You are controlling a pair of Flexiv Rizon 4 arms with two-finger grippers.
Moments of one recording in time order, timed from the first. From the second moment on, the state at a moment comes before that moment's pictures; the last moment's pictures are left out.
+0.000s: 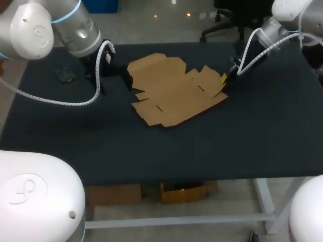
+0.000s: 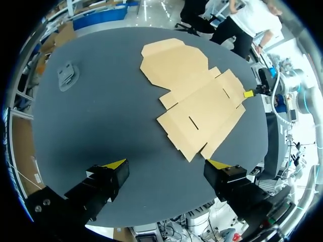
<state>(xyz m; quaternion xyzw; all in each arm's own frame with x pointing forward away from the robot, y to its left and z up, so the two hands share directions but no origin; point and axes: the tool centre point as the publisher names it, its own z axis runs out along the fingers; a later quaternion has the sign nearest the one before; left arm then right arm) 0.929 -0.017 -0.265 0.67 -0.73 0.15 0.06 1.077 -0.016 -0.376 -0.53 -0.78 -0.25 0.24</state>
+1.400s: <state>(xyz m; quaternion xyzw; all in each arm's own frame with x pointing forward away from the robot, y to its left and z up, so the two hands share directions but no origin) 0.927 -0.019 -0.265 0.66 -0.73 0.16 0.06 1.036 -0.034 -0.362 -0.56 -0.74 -0.34 0.16</state>
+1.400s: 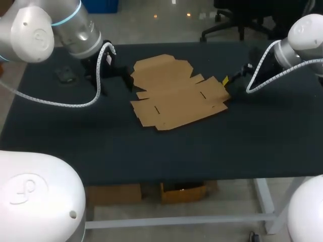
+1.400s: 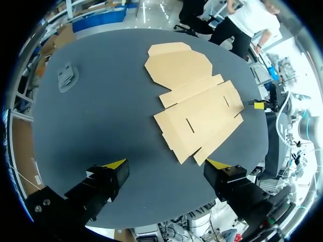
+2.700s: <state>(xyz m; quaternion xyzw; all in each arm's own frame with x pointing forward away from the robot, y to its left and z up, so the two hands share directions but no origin) 0.926 -0.034 -0.269 0.72 -0.67 0.17 0.08 1.066 -0.023 -0.345 -0.51 -0.79 -0.26 0.20</state>
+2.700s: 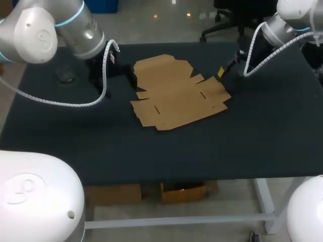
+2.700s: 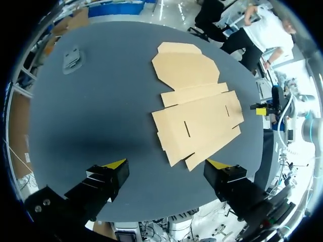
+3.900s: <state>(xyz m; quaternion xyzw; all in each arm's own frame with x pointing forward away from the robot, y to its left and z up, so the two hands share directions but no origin) 0.960 -0.049 -0.363 0.70 -0.64 0.28 0.16 1.030 -0.059 -0.317 -0.53 -0.78 -0.25 0.21</state>
